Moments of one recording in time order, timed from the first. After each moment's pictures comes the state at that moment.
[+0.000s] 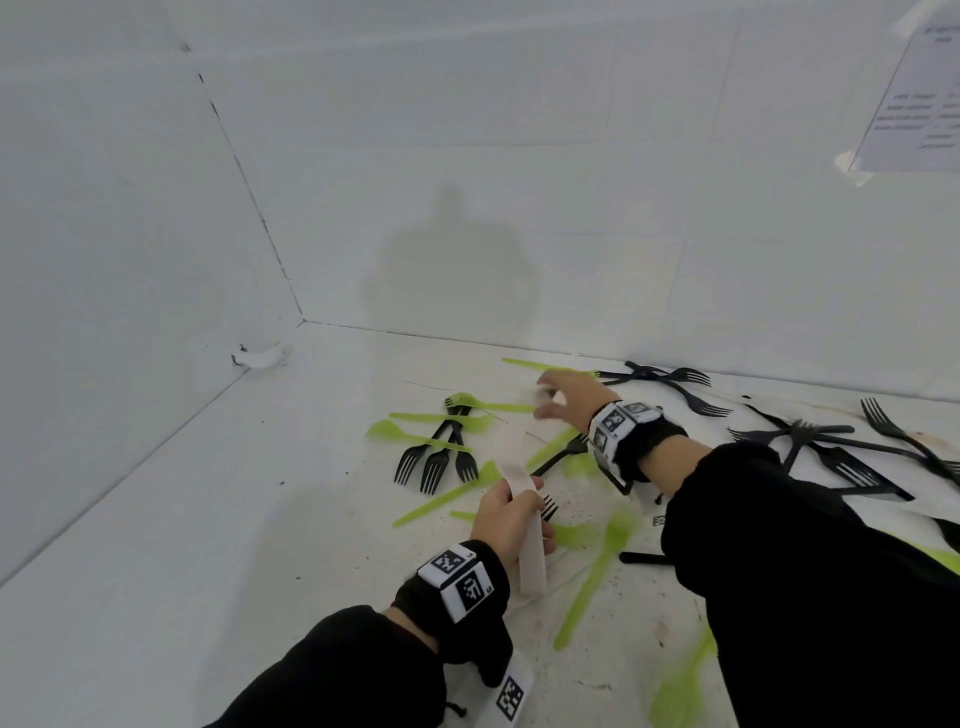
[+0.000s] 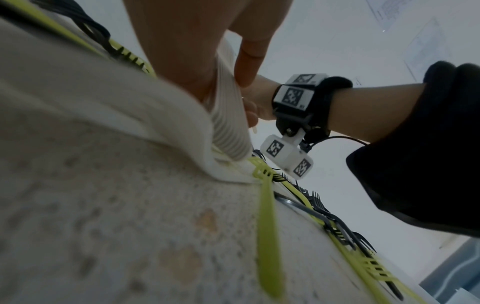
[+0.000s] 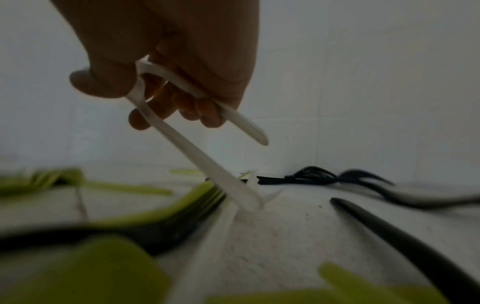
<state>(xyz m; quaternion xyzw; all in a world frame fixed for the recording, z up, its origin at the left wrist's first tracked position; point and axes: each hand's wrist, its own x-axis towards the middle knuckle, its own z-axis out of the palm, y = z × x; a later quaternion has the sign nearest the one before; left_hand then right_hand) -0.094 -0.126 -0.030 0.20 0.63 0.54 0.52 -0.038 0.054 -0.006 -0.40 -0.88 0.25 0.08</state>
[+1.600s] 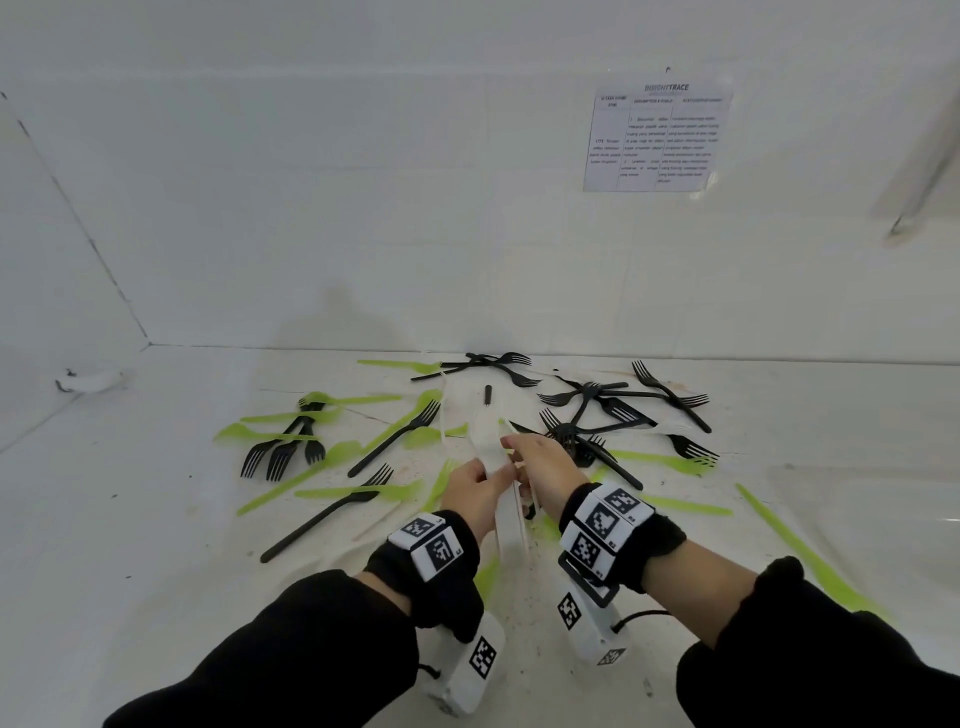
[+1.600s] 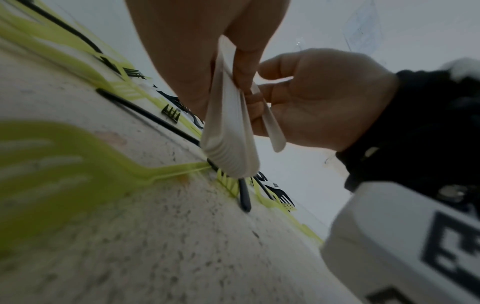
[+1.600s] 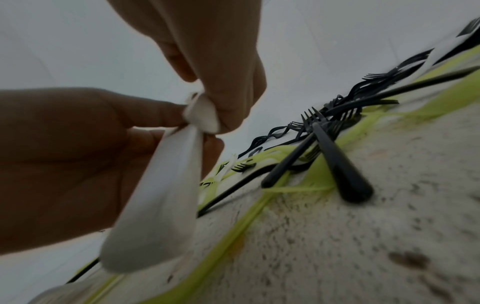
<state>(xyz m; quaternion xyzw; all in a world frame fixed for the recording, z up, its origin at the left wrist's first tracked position) 0.054 -0.129 -0.020 0.30 0.58 0.54 0.53 0.140 -0.085 -0.002 -0.54 -0.57 0.55 0.30</state>
